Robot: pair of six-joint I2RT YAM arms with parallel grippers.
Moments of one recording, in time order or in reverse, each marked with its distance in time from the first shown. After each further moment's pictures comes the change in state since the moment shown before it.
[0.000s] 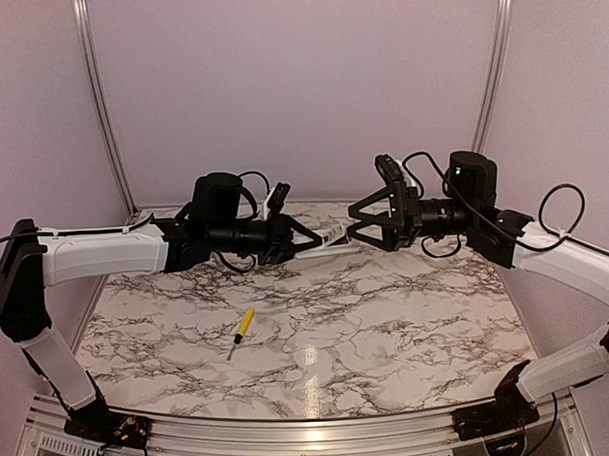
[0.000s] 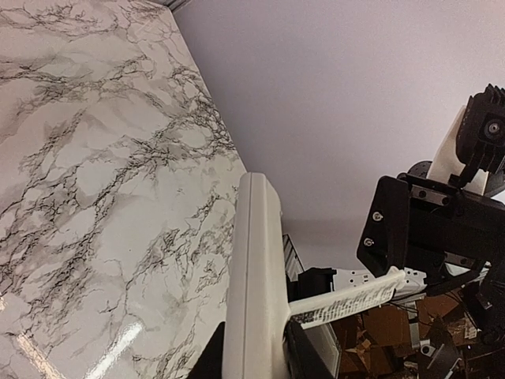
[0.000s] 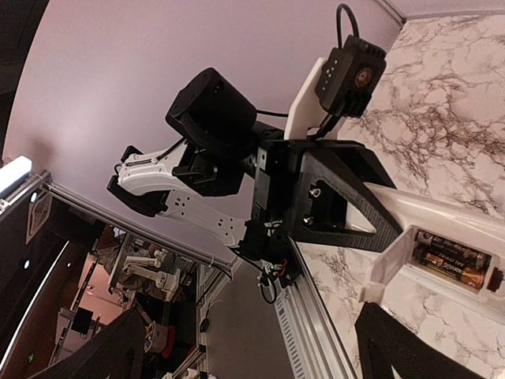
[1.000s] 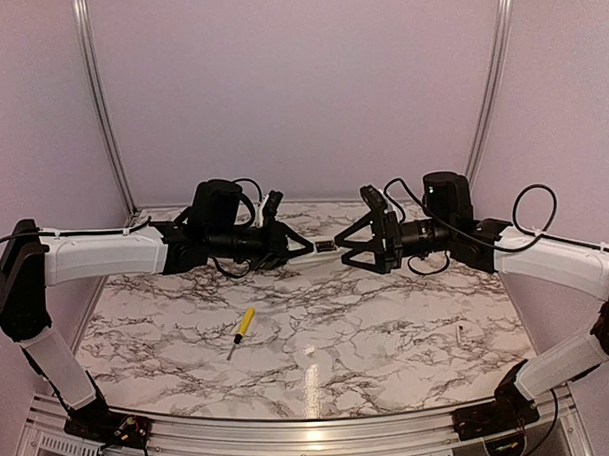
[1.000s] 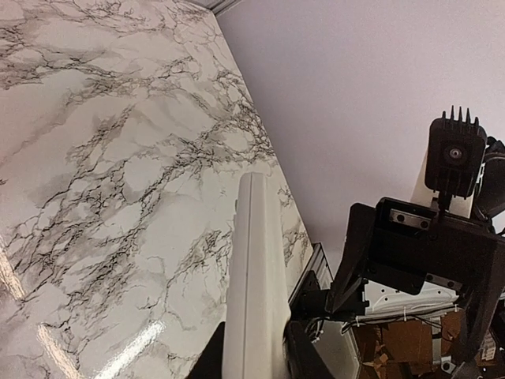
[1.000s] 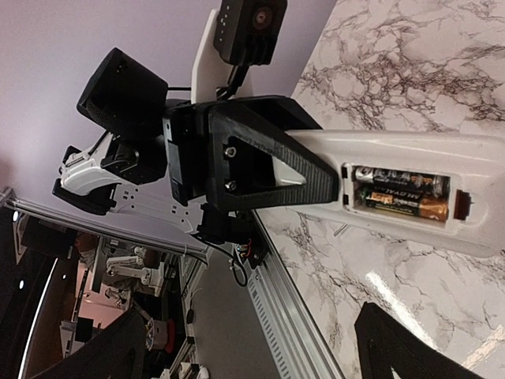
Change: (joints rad) left arm 0.023 0.000 -0.032 -0.053 -0.076 0.037; right arm 0.013 0.096 -0.050 -0.051 0.027 -0.046
